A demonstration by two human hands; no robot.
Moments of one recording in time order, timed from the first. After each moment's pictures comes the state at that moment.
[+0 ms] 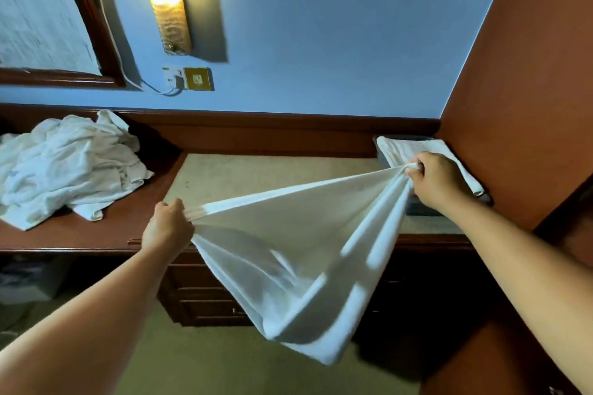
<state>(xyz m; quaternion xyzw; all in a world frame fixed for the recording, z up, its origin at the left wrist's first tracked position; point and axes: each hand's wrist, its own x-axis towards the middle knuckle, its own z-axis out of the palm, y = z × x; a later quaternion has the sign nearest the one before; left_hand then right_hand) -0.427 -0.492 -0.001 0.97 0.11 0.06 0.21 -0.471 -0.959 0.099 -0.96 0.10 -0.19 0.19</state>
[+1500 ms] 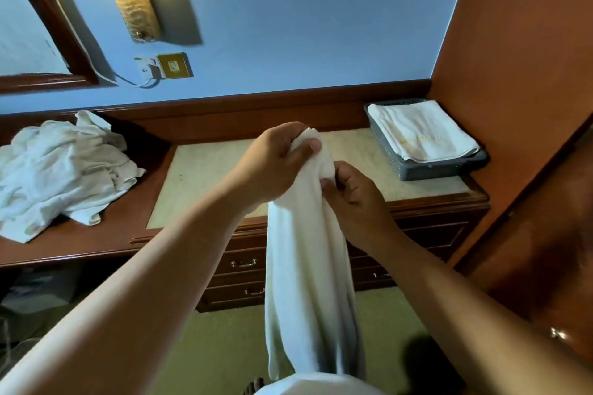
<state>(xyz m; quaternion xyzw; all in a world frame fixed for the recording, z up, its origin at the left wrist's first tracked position) -0.487 -0.653 0.140 0.81 -0.30 0.02 0.50 -0.551 -0.808 0.075 -0.77 -0.08 -0.14 0.62</state>
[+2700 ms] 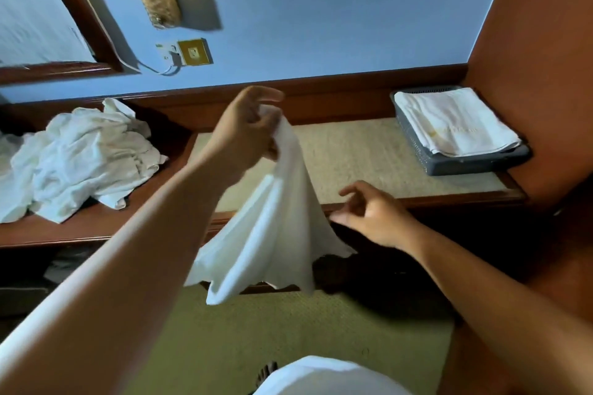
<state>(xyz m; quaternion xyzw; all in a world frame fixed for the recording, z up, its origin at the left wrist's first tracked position) -0.445 -0.623 0.148 0.80 -0.13 0.02 0.59 -0.515 -0.849 0.021 -0.89 0.02 0.07 0.46</state>
